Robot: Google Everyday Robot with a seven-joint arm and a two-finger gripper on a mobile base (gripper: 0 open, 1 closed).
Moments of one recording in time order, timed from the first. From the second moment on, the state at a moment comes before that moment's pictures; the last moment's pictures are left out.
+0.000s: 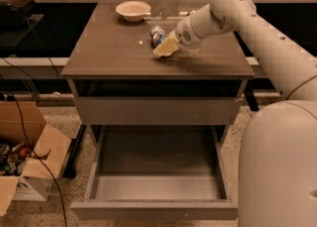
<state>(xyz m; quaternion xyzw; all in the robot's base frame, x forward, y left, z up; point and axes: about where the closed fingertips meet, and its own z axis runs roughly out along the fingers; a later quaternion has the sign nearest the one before) 0.790 -0.045 0.838 -0.45 0.79 0.19 0.38</state>
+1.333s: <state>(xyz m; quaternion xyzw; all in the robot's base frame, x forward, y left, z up) 0.707 -0.016 0.899 -0.54 0.71 0.20 0.41</state>
